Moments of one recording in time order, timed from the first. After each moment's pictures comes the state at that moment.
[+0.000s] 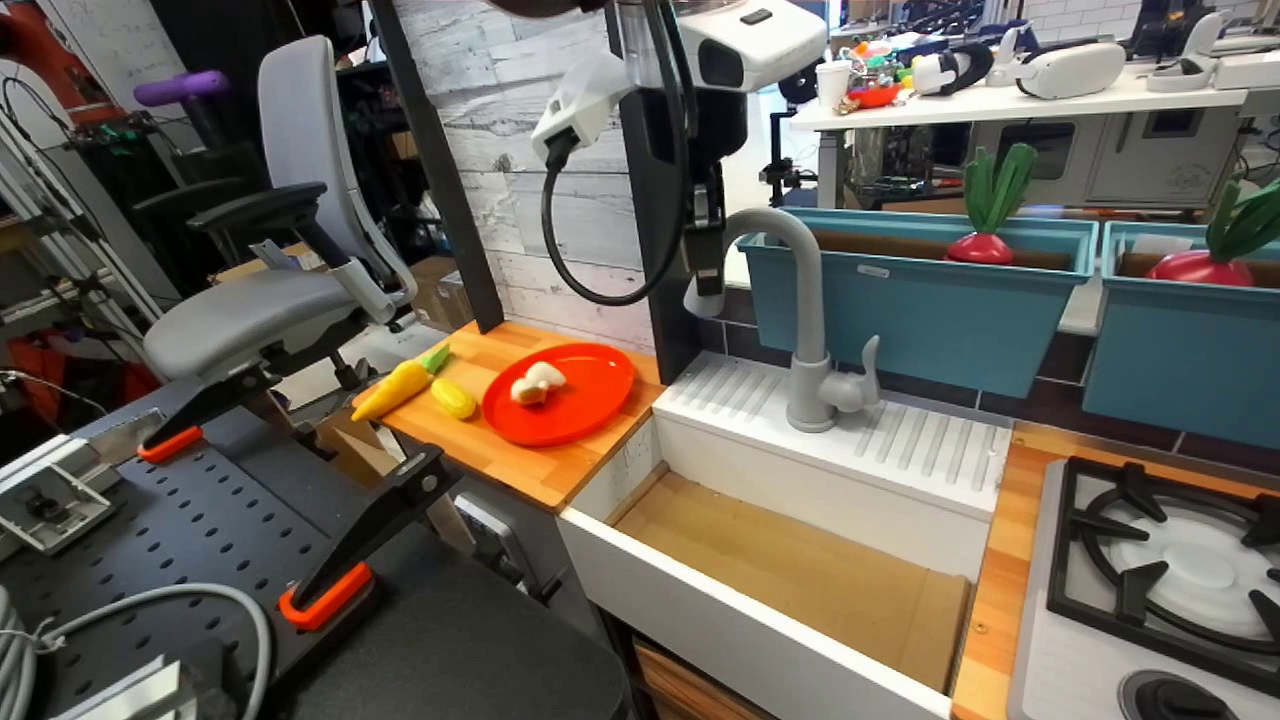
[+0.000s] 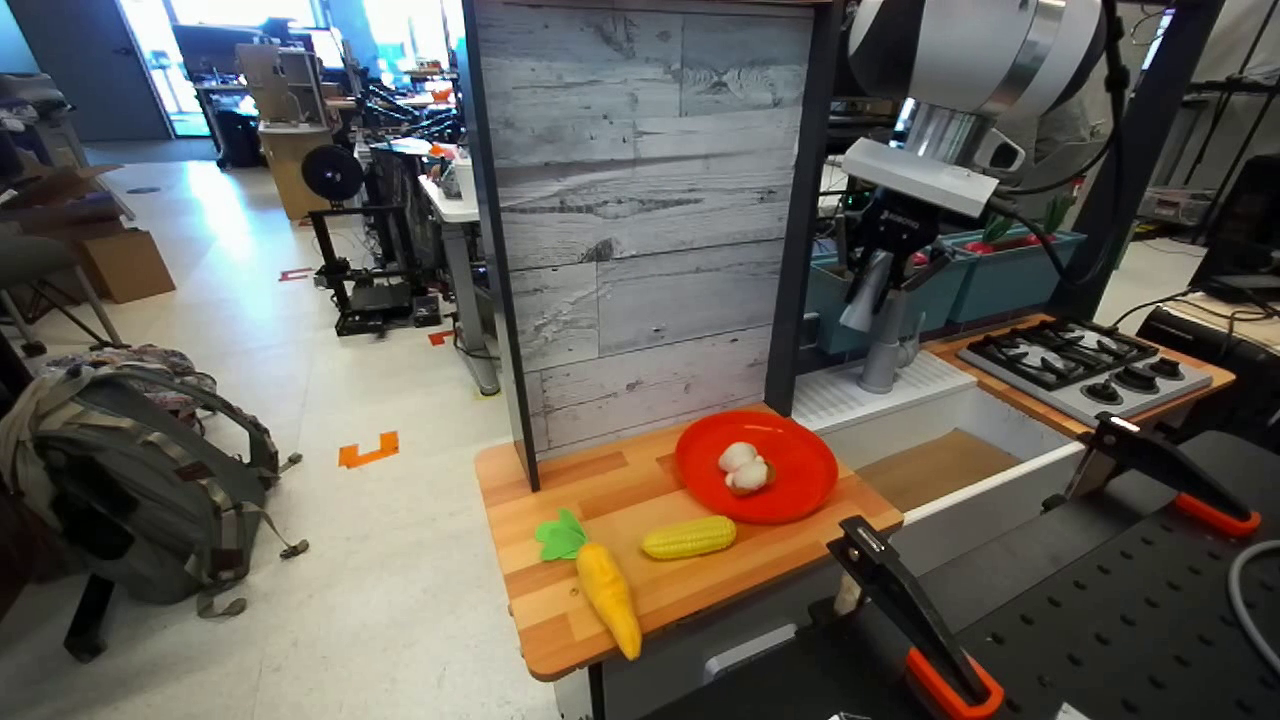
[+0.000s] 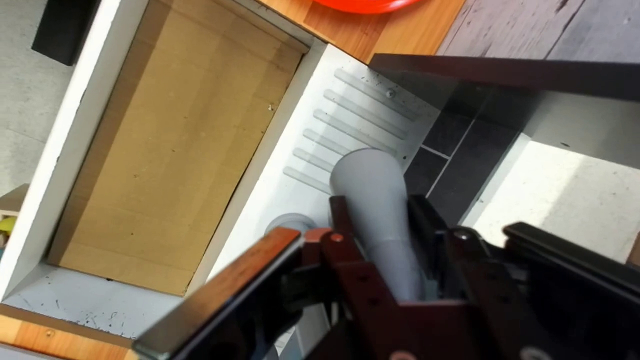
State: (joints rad) arm -0.13 0.72 -0.10 -1.84 0.41 2.65 0.46
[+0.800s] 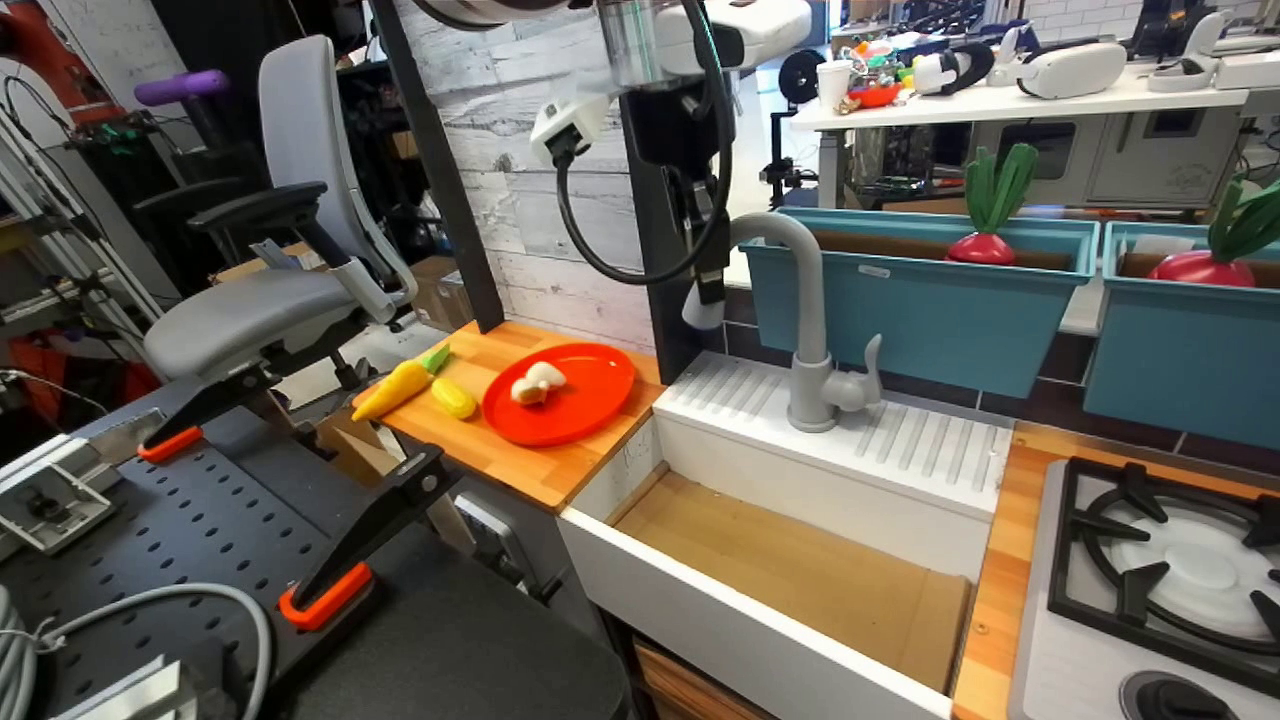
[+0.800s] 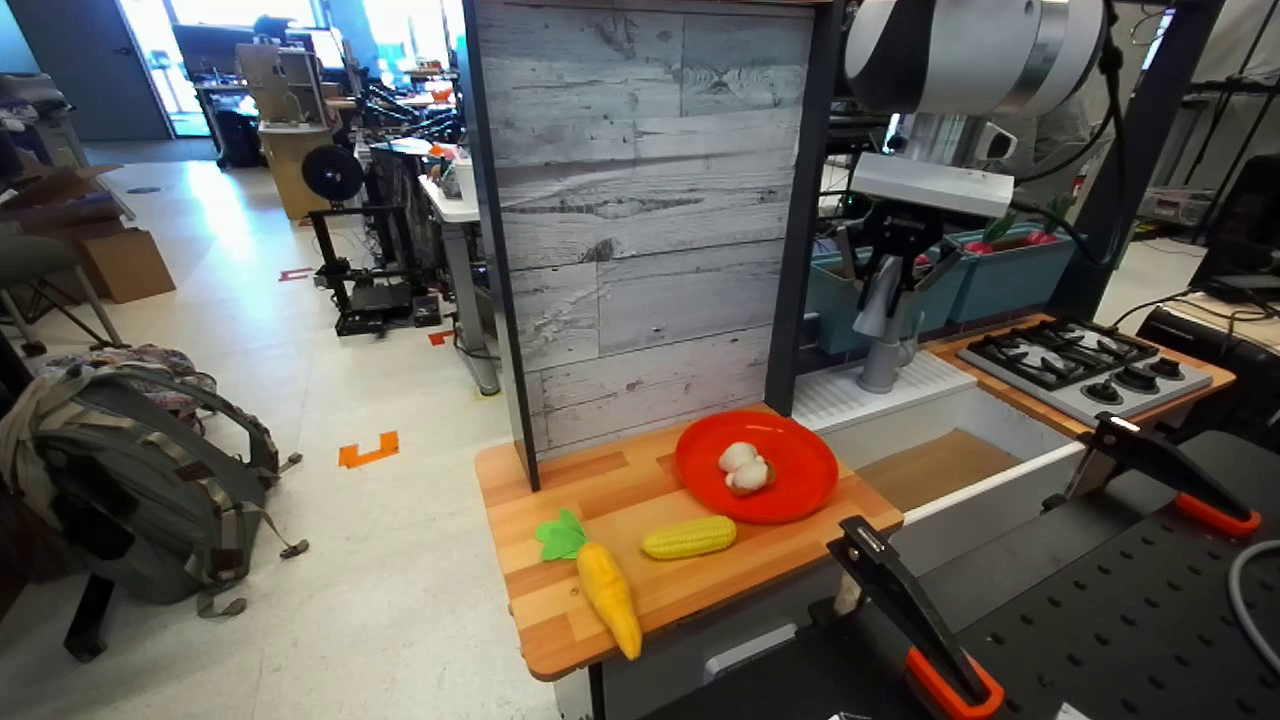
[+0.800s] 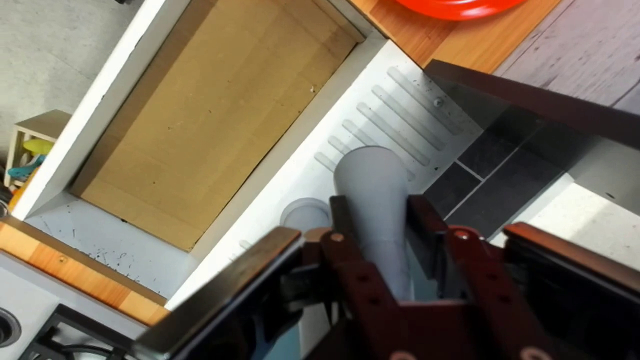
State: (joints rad) arm -0.07 0.71 -0.16 -1.87 0.25 2.65 0.42
